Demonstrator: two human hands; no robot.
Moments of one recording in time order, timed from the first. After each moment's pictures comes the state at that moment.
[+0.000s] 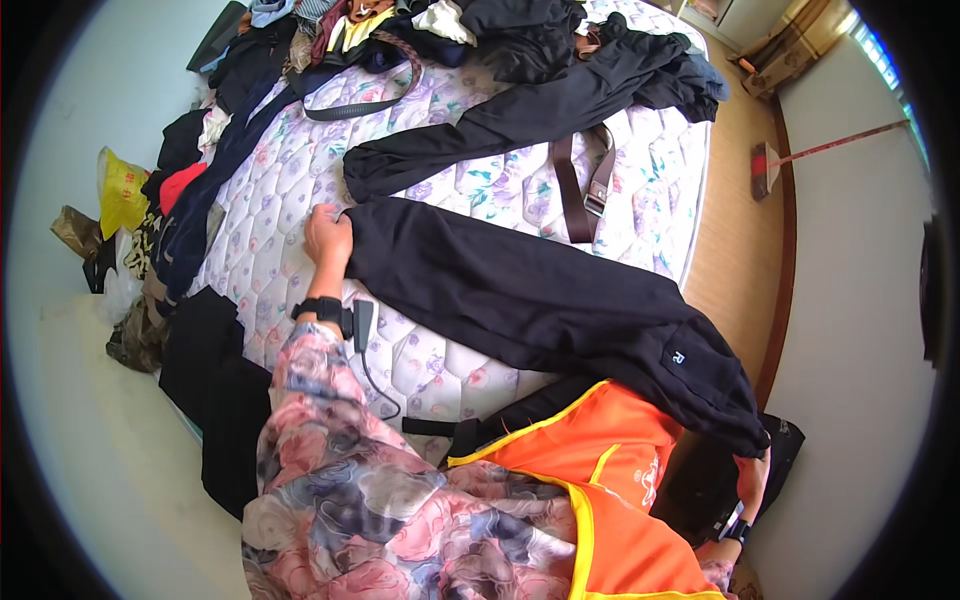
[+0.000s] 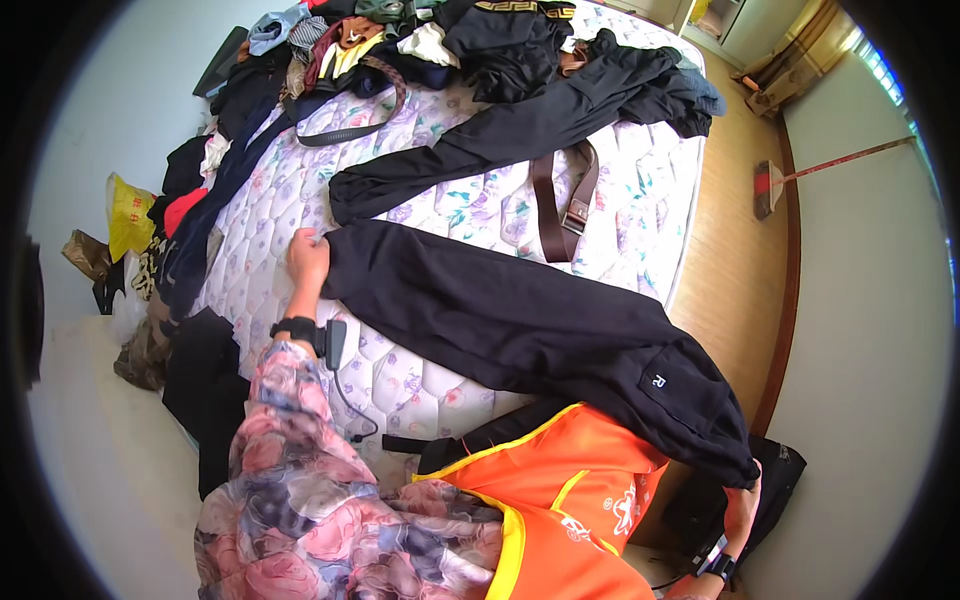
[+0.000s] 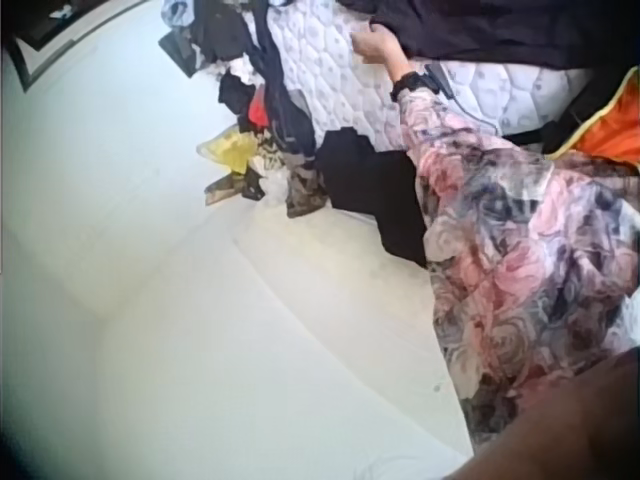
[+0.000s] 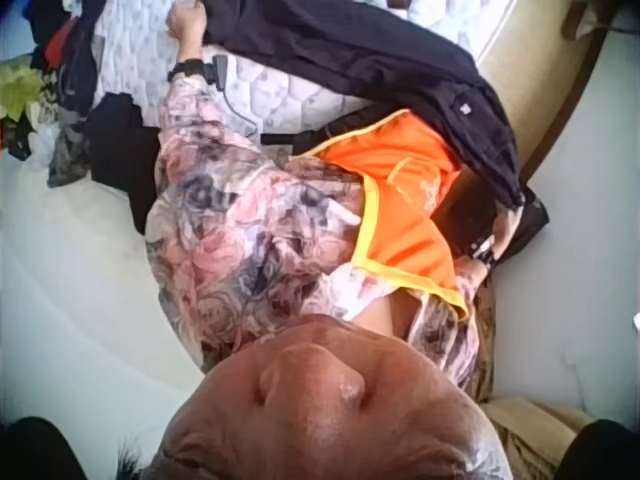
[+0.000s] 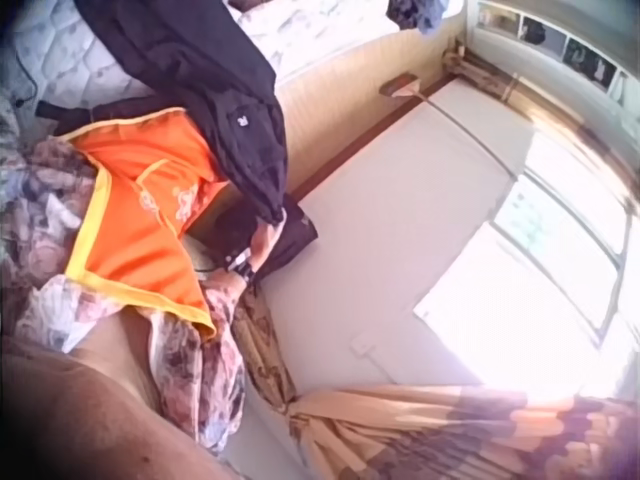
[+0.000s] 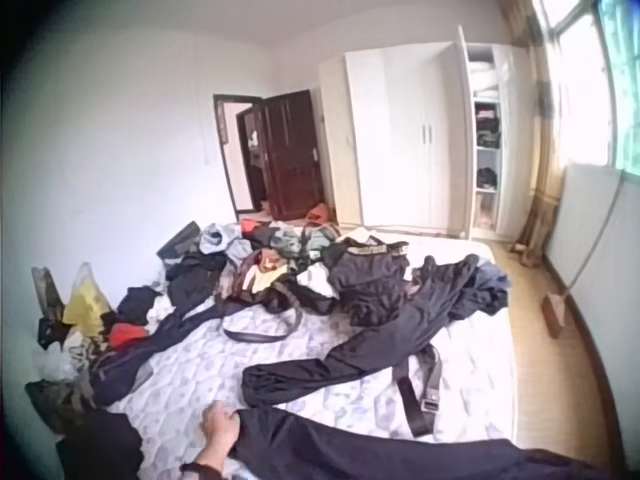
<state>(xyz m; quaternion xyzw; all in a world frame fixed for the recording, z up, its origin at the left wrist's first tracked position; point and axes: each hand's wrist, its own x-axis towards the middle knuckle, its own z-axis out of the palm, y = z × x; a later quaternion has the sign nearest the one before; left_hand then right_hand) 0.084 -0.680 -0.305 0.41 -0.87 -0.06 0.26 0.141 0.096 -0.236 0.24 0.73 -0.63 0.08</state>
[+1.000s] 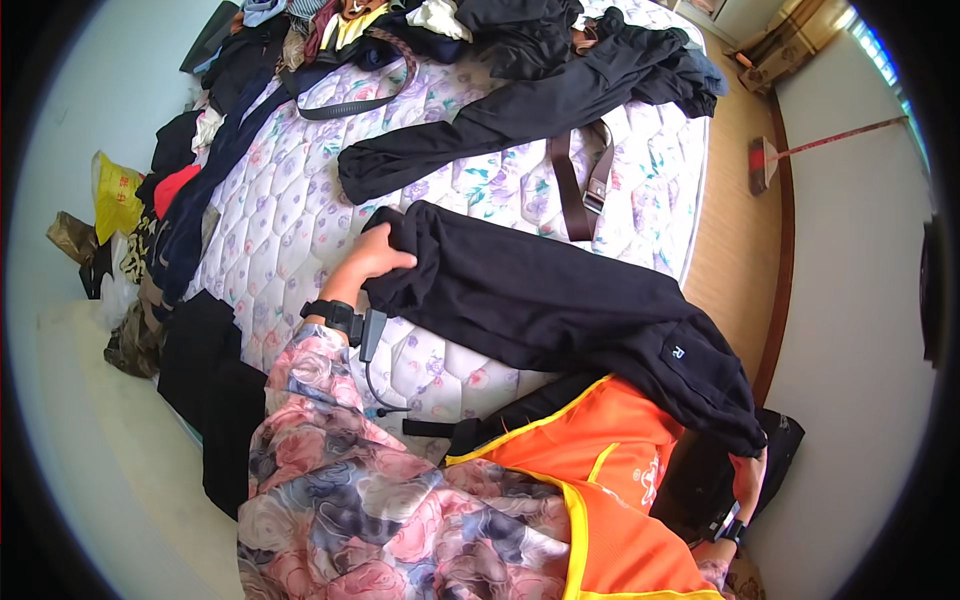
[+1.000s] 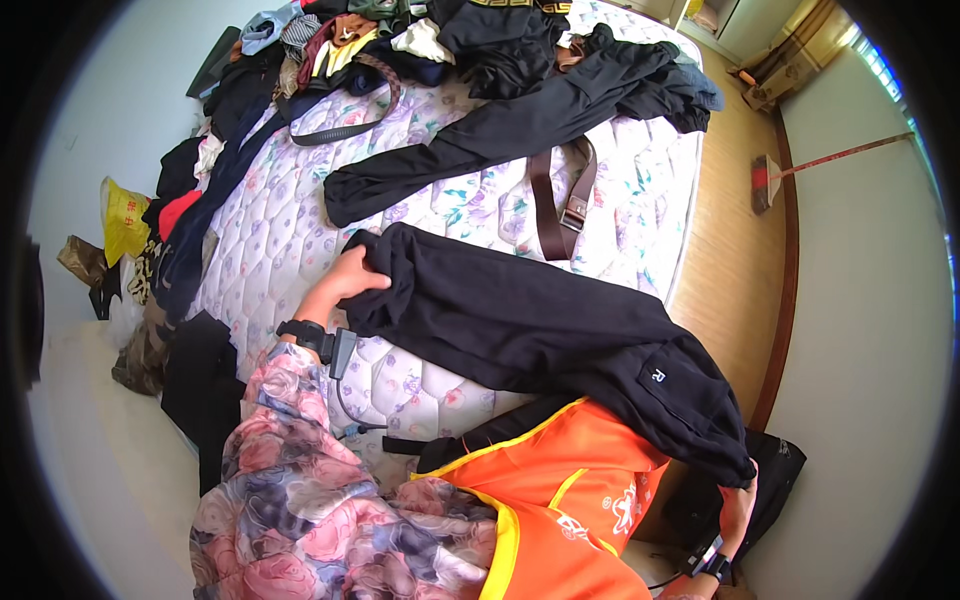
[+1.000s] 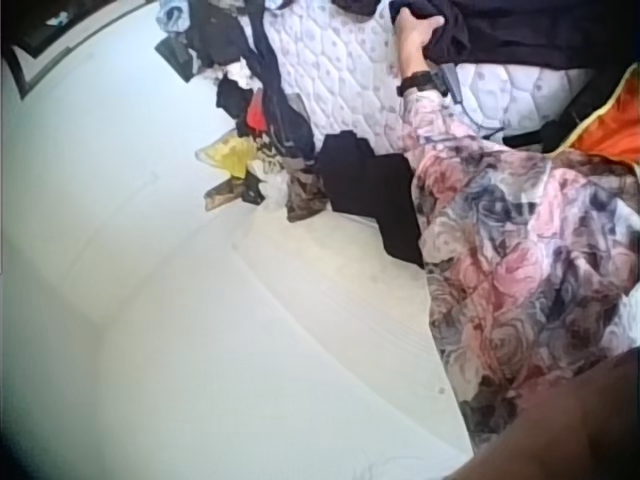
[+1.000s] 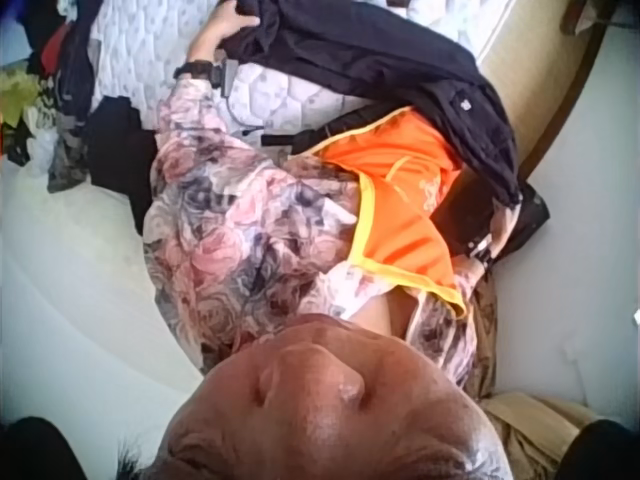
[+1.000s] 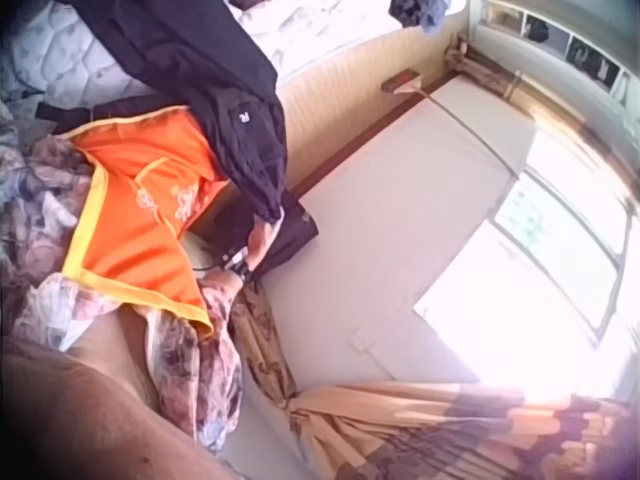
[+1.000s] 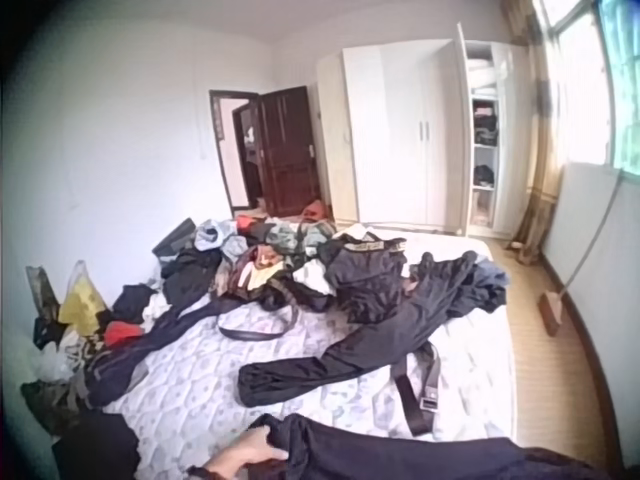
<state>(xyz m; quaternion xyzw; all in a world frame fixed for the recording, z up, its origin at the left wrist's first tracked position) 0.072 -0.634 -0.281 0.23 -0.89 -0.36 -0.18 0.145 0.080 -0.233 0.26 0.74 -0.62 0.08</state>
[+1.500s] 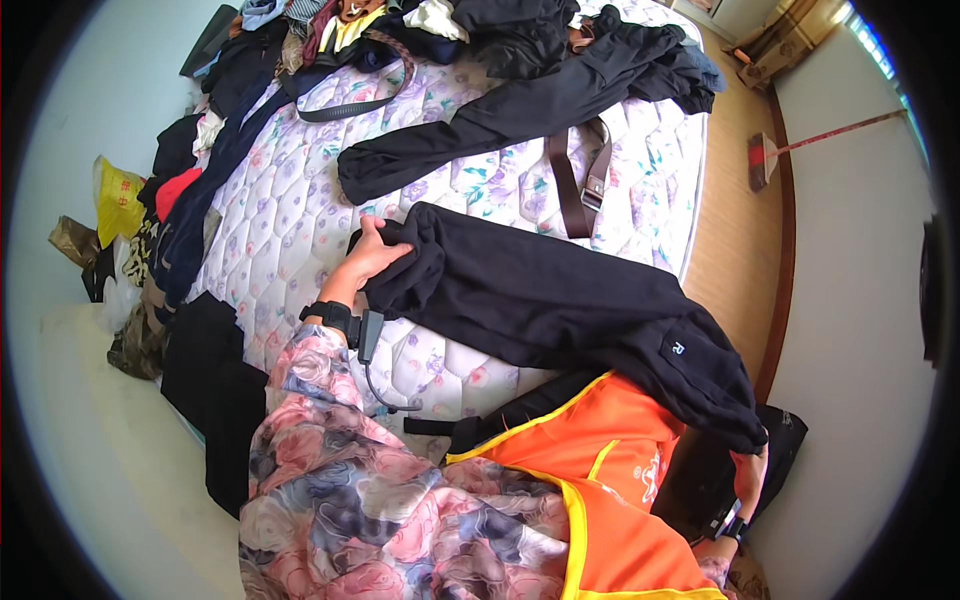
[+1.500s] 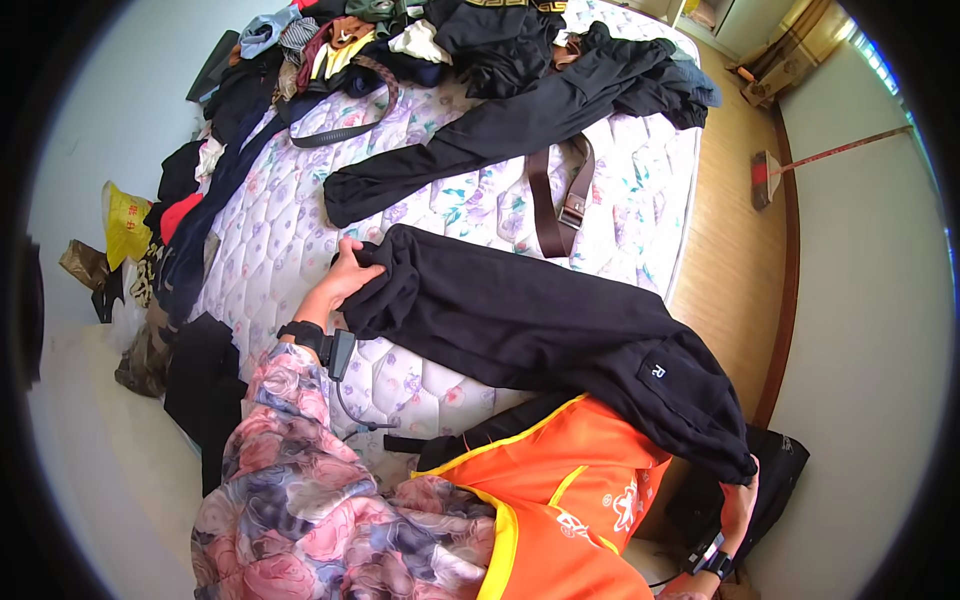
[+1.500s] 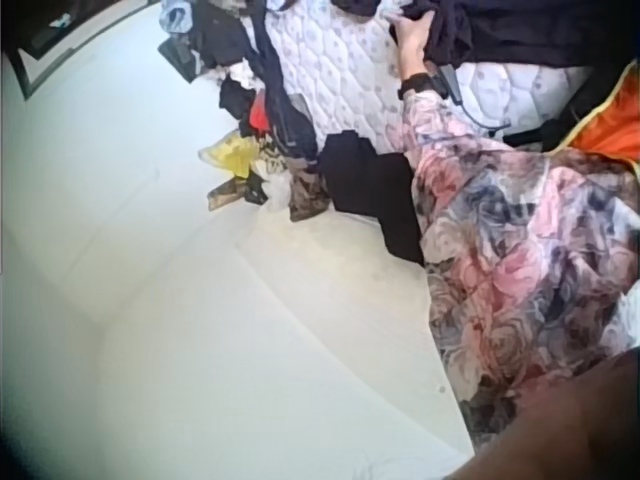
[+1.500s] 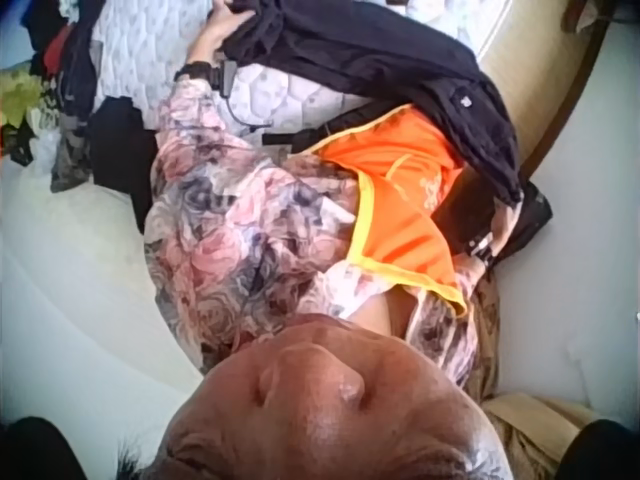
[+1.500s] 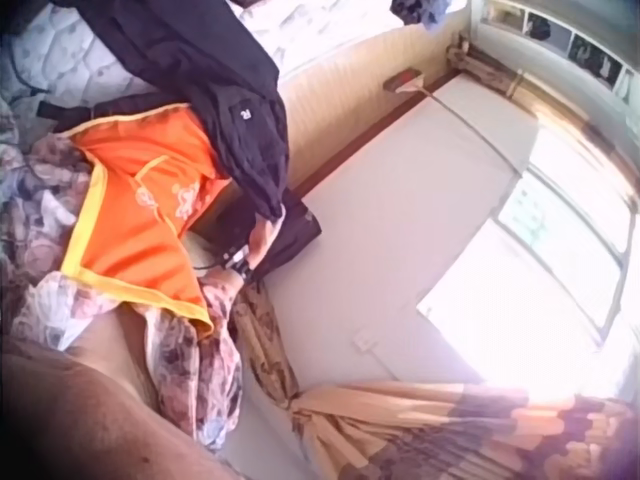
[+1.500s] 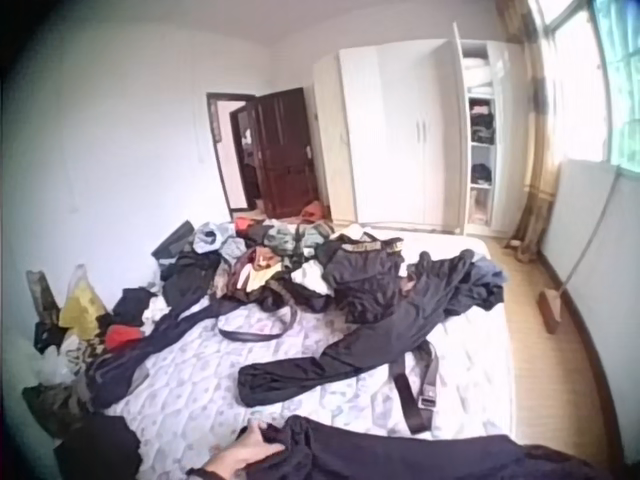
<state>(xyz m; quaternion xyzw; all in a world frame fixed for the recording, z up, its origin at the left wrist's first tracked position) 0.075 -0.628 -0.290 0.35 -0.83 -0.44 -0.08 0.147 0.081 -0.233 0.26 0.73 -0.63 0.08</state>
